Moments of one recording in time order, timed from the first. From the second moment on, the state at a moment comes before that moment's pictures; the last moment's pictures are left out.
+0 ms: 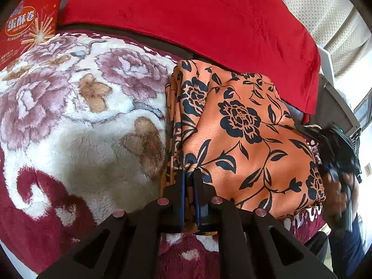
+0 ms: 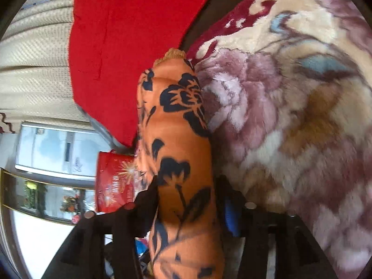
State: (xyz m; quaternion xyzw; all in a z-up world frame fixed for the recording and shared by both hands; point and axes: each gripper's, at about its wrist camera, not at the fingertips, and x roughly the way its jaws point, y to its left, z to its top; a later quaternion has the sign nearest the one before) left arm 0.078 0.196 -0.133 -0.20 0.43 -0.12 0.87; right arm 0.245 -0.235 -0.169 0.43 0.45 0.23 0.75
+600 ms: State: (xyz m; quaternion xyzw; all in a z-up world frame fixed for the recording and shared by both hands) left arm 0.065 0.211 -0.124 -0.25 0.42 -0.10 0.87; right arm 0.184 -0.211 -0.203 0.40 0.48 0.27 0.73
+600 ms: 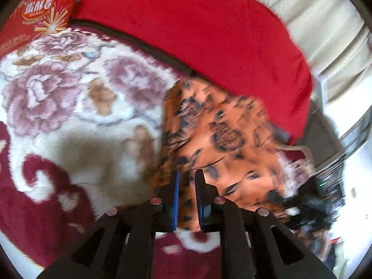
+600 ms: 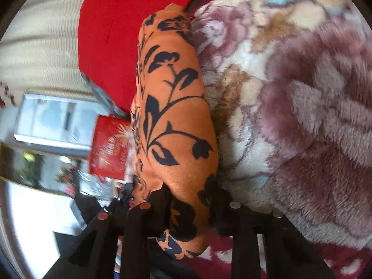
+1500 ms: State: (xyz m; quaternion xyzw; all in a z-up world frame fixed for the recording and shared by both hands) left arm 0.120 0.200 -0.145 -0.26 0.46 -0.11 0.84; right arm 0.233 -0.195 -0.135 0.23 0.47 0.23 0.82
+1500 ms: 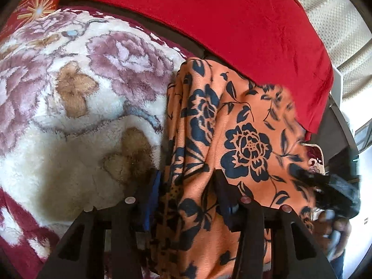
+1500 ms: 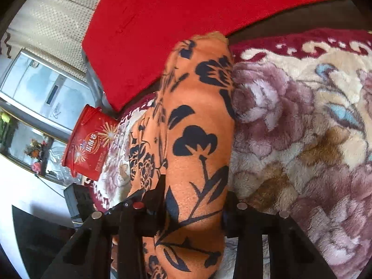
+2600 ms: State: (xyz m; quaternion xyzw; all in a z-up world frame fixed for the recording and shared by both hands) left arm 0.123 0.137 -0.109 -0.26 0.45 -0.15 0.84; right arm 0.218 -0.325 -0.165 0.42 0.43 0.23 0.77
